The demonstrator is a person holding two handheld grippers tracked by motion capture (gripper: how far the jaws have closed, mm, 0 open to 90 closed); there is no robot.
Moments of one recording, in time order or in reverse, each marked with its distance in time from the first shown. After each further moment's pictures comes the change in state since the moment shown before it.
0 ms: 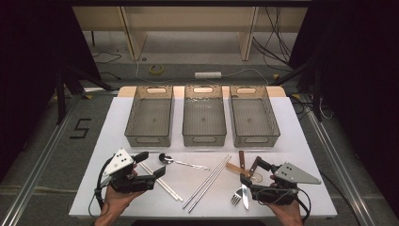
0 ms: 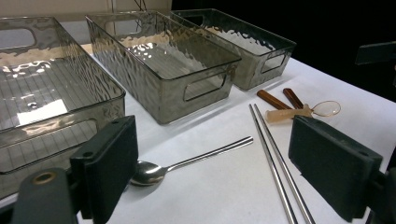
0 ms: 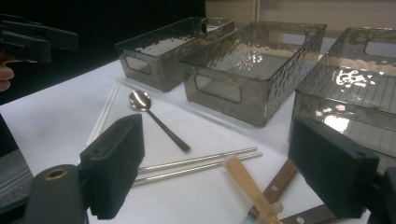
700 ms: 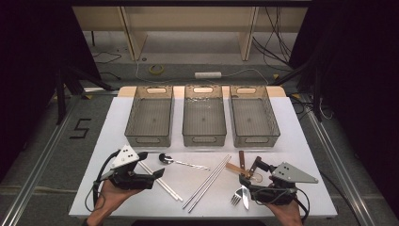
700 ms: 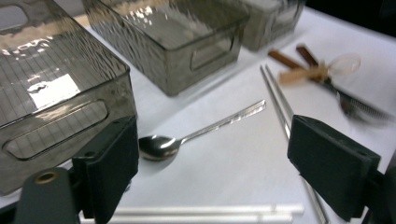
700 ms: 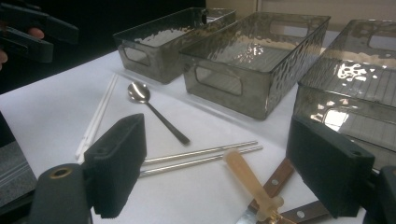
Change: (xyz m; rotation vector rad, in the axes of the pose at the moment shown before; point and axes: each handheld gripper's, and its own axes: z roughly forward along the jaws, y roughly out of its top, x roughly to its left) left arm 0.006 0.015 0.005 0.237 0.000 0.138; right arm 0.002 0.000 0.003 0.036 -0.001 -0.012
